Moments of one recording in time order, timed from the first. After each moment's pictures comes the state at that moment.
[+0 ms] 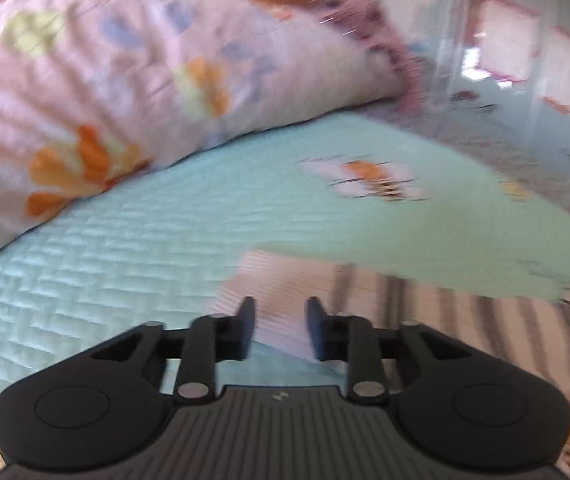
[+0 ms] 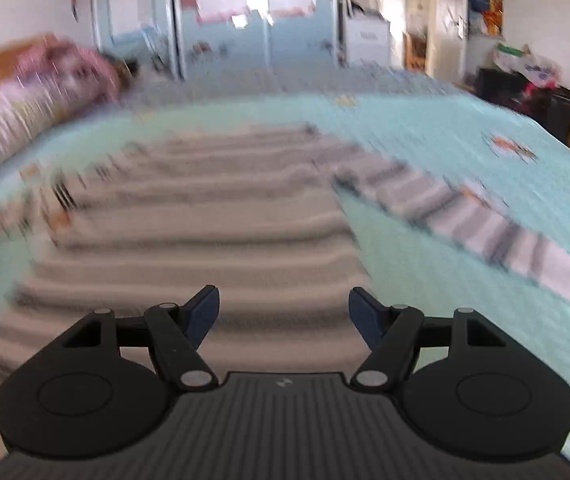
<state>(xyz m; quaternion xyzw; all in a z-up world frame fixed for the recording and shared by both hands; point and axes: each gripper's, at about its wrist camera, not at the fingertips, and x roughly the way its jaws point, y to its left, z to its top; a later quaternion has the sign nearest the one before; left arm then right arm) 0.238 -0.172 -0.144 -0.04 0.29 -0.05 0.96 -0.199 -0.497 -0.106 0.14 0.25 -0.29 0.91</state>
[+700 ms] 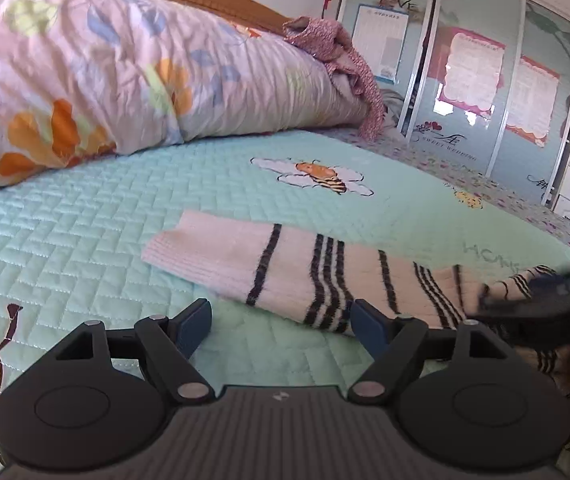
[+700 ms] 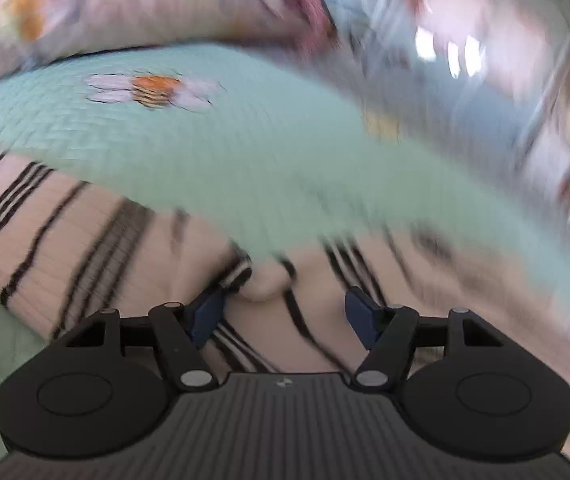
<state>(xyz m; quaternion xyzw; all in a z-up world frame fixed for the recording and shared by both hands) 0.200 -0.188 -0.186 -0.08 0.24 -0.08 0.97 0.223 -0.365 -0.176 -0.16 0.33 -0.12 0.92</state>
